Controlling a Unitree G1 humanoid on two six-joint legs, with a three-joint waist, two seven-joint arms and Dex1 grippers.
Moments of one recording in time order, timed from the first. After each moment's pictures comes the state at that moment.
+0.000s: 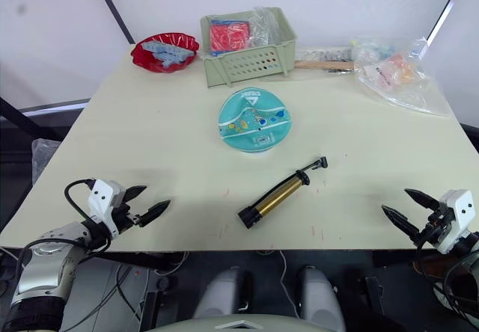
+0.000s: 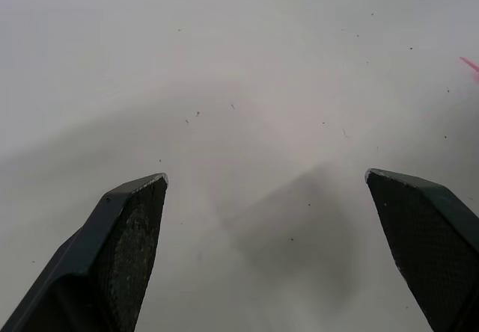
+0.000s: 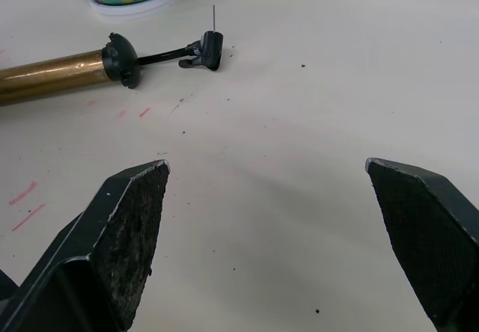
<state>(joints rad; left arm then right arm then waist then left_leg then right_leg) 0.07 0.66 0.27 0.20 -0.31 0.11 -0.85 0.20 -0.66 -0.41 0.16 0.52 0.04 1.04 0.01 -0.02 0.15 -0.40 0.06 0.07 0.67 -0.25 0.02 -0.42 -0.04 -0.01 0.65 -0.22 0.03</state>
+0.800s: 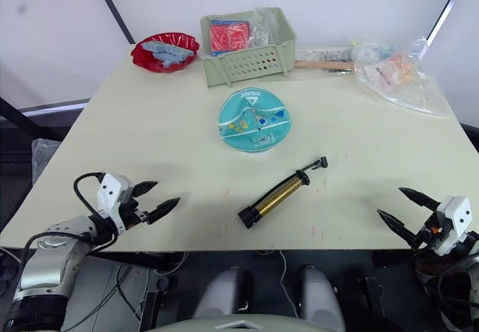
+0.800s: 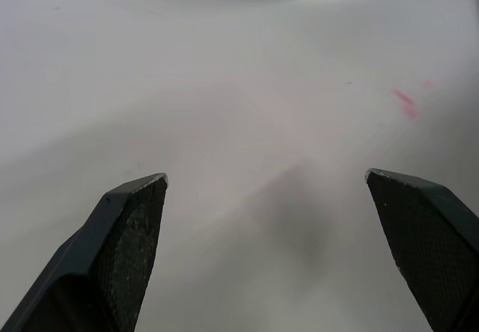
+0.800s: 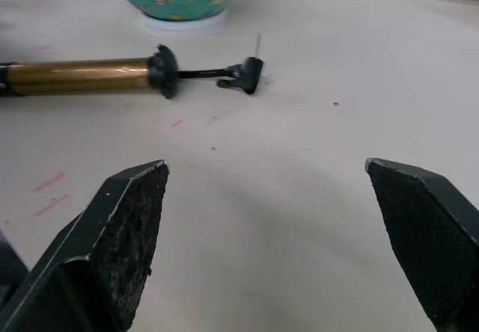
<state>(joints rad) 0.07 0.66 0.22 0.02 -0.33 0.22 -0.88 0.17 -0.61 -0.40 0.26 0.51 -0.21 1.22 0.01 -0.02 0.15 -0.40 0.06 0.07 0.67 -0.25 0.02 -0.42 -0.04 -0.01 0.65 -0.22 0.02</state>
